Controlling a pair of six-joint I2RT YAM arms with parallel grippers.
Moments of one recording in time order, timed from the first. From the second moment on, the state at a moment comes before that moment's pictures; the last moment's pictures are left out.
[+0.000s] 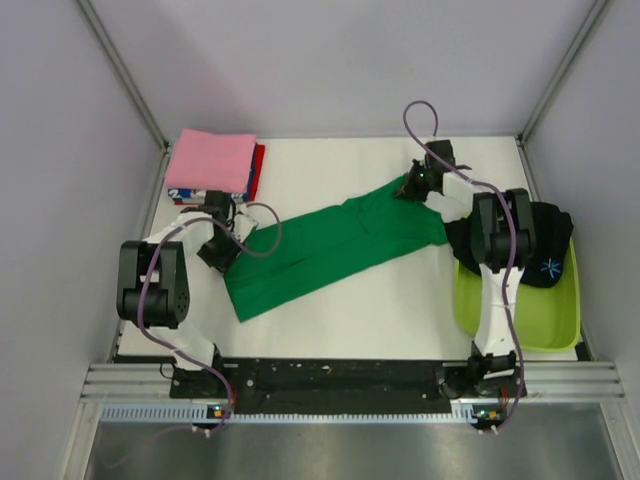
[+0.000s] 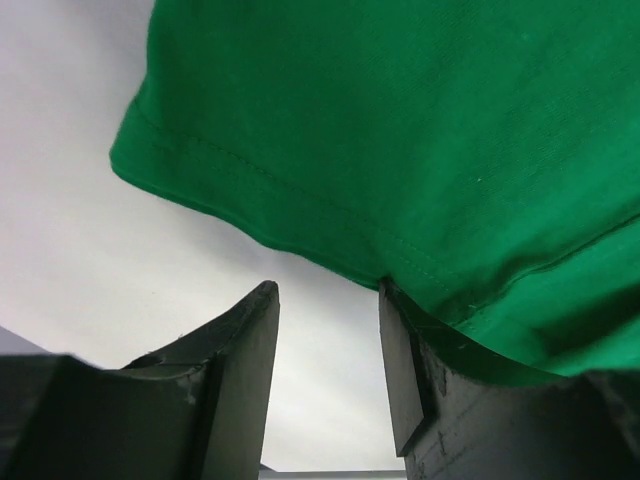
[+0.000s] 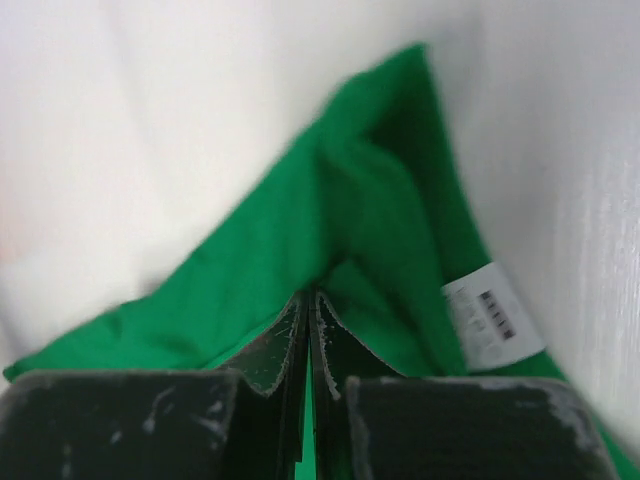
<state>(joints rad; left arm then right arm) -0.03 1.68 1.04 -0.71 -0.07 0.58 0.15 2.15 1.59 -0.26 -0.31 0.55</state>
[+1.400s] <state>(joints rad) -0.02 1.79 1.15 -0.75 -0.06 0.64 0.02 2.14 1.55 -0.37 -0.20 0.46</state>
